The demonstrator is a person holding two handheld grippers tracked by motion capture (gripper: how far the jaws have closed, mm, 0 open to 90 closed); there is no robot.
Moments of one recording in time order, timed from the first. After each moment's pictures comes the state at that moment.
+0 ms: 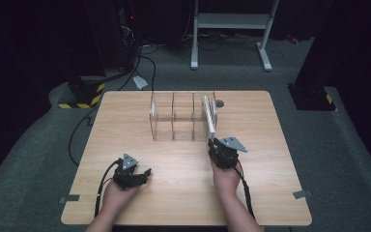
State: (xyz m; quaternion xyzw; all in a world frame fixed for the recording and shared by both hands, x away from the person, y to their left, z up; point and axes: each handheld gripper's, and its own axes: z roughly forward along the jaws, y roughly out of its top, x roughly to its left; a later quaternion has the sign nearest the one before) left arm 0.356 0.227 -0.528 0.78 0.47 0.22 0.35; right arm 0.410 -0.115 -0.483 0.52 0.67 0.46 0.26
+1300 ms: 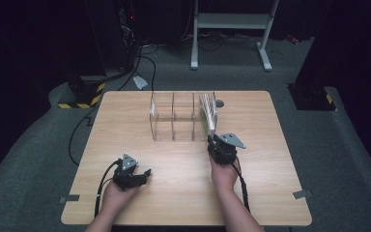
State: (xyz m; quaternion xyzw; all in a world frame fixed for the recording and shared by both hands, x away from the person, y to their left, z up) left arm 0.355 0.227 -0.528 0.78 0.47 0.22 0.35; right arm 0.422 -0.110 -0.482 0.52 0.66 0.47 0.27
